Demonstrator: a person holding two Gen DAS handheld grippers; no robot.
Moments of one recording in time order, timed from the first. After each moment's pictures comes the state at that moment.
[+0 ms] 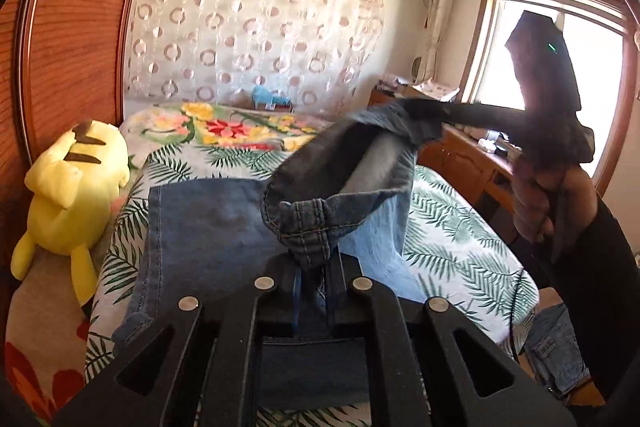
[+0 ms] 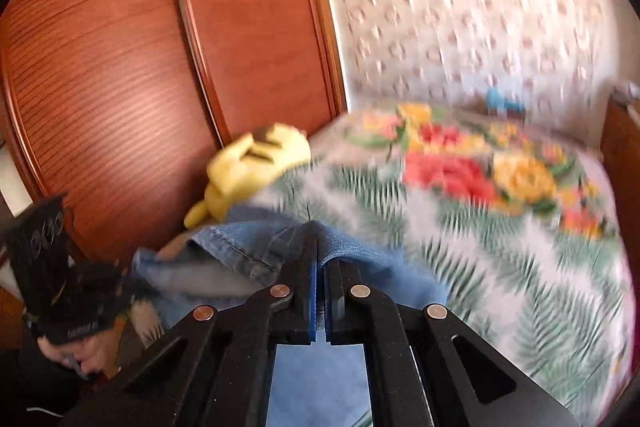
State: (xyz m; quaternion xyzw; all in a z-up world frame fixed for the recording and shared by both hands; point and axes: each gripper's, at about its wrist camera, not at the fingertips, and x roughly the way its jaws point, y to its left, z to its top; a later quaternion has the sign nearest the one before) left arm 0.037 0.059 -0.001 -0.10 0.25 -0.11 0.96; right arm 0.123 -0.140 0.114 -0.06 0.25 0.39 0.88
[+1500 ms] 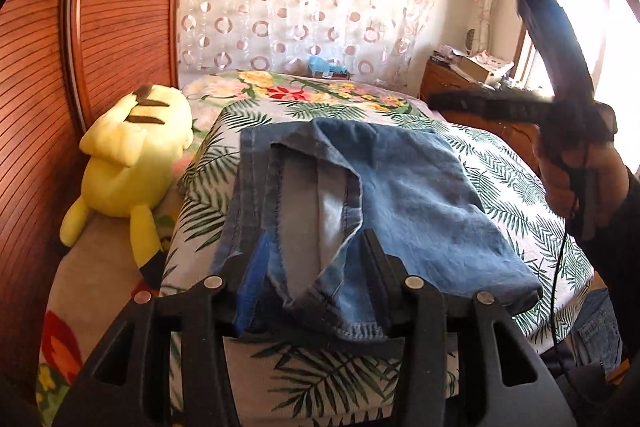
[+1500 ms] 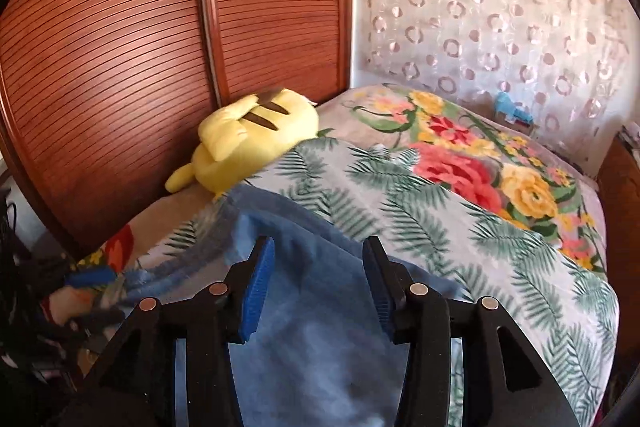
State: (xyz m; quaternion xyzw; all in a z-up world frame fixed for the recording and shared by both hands) left arm 0.033 0.103 -0.044 -0.07 0.31 -0.02 0.95; right arm 0.156 -0.066 0.090 -0.15 0.28 0.37 0.87
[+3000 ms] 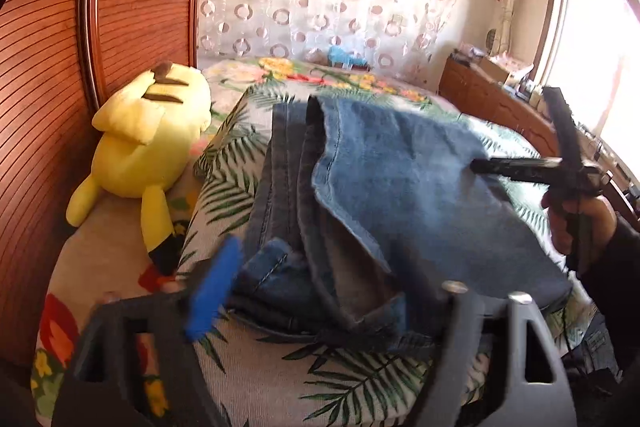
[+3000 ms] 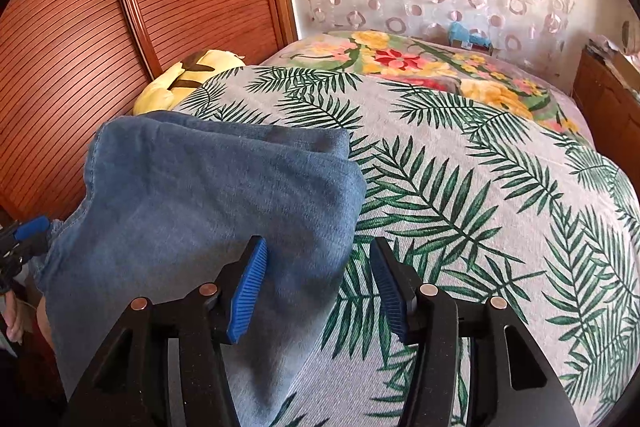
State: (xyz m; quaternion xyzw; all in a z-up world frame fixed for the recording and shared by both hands) left arm 0.037 0.127 -0.066 -0.09 0.32 0.01 0.94; right arm 0.196 -0.135 0.002 -0.08 0.37 0.31 0.87
